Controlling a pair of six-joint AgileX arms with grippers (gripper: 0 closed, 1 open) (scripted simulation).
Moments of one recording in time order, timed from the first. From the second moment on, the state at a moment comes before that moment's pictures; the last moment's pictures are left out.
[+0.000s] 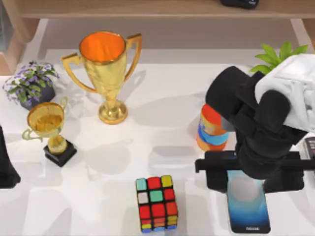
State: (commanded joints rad) left arm 0.00 0.00 0.00 0.00 0.00 0.00; right arm 0.73 1.66 1.14 -1.03 0.01 0.74
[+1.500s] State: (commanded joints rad) left arm 0.00 0.00 0.00 0.00 0.00 0.00; right arm 0.73 1.73 1.01 -0.82 0.00 0.75
